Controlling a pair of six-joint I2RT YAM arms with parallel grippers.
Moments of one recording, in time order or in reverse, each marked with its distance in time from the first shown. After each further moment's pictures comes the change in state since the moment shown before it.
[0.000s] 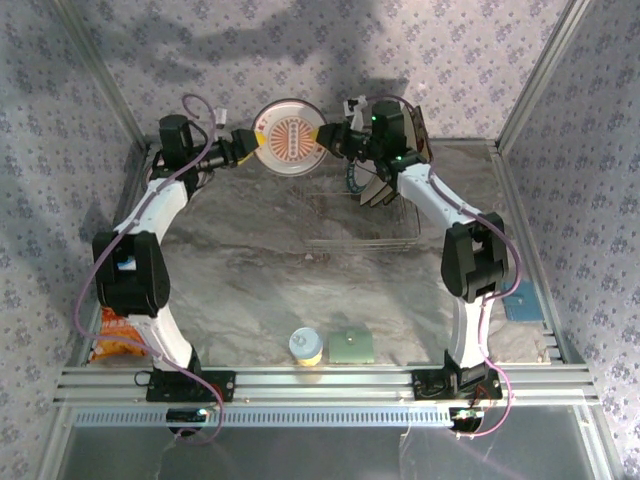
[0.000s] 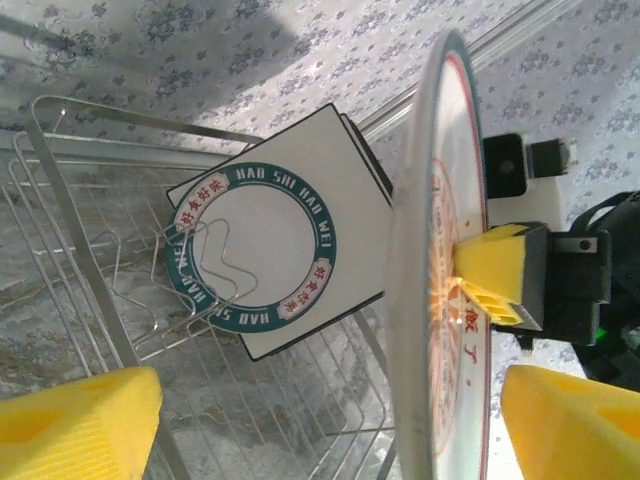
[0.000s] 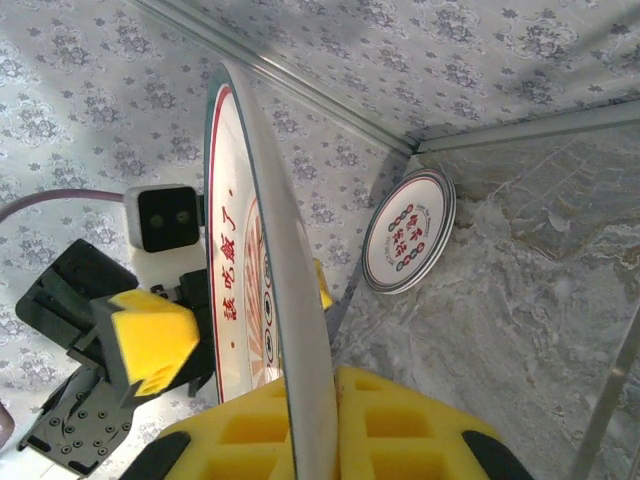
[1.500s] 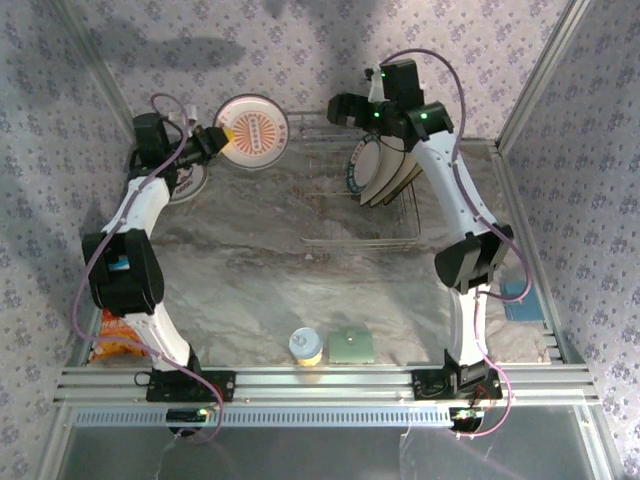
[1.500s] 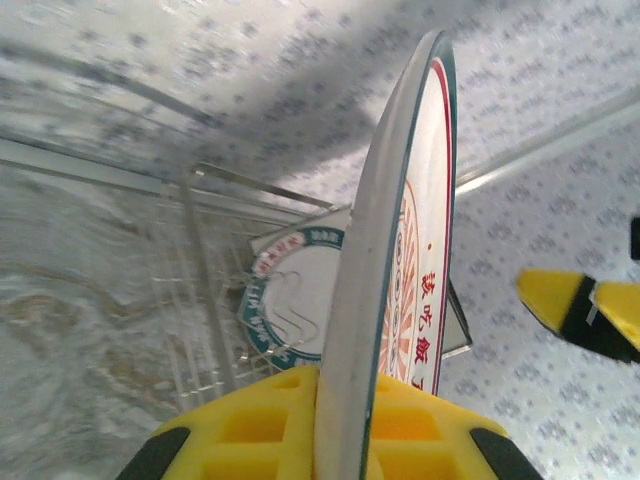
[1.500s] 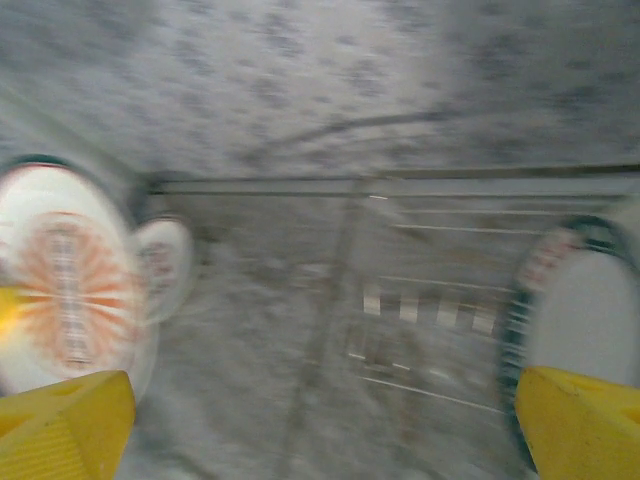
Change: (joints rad) left arm 0.142 -0.003 0.021 -0.042 -0.085 -0.063; right arm -0.025 0.076 0.669 -0.998 0.565 -0.503
